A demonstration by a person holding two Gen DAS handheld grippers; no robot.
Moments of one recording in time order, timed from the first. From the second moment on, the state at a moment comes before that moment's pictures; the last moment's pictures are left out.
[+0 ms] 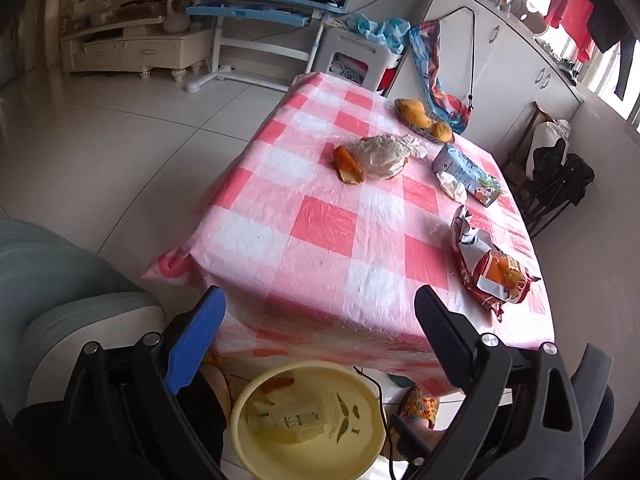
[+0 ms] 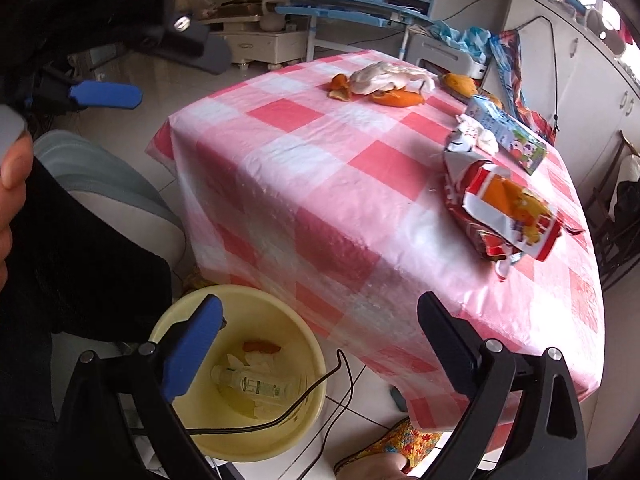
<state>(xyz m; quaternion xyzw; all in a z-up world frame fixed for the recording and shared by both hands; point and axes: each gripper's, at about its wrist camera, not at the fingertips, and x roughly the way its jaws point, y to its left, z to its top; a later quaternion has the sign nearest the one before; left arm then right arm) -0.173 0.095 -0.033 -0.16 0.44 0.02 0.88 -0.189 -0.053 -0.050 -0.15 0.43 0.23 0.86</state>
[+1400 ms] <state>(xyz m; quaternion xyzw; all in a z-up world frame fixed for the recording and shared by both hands) -0.175 0.084 -0.035 -0.13 0.45 0.01 0.89 -0.202 -0.039 -0.053 -0.20 0.41 0.23 0.86</state>
